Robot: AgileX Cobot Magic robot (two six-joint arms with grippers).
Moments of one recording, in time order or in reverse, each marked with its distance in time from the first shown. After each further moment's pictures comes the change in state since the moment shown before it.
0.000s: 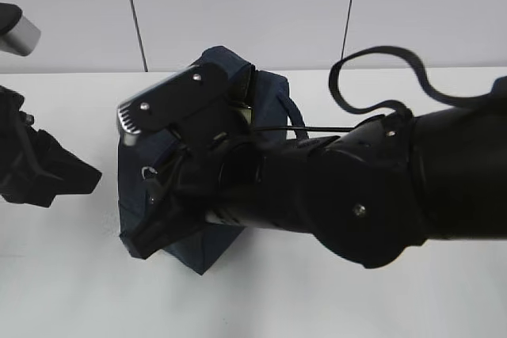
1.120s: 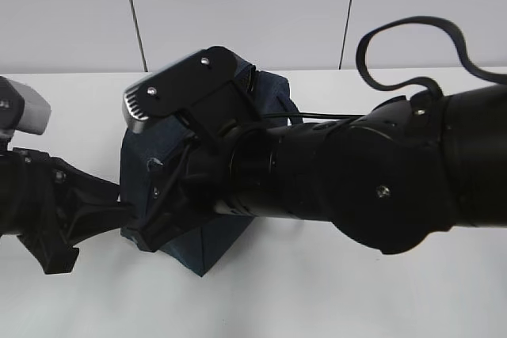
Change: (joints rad) left arm 0.167 0.202 0.290 -1.087 -0.012 1.408; right arm -0.011 -0.045 0.000 0.004 0.049 -0.032
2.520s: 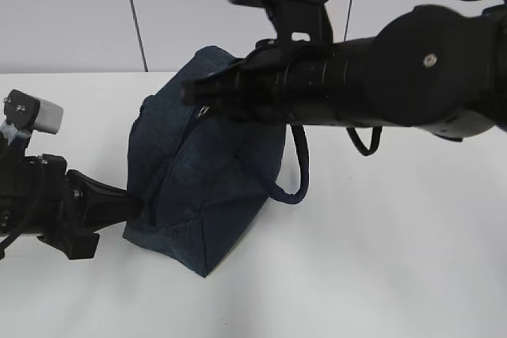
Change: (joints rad) left arm 0.001 0.118 -0.002 -0.164 0.045 0.047; right arm -0.199 -0.040 -0.069 0.380 0.004 -0.004
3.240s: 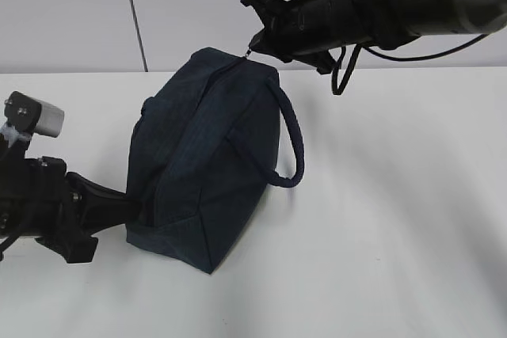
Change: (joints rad) left arm 0.000 0.000 0.000 0.021 -0.014 0.000; right arm -0.342 0.439 -0.524 0.456 0.292 0.000
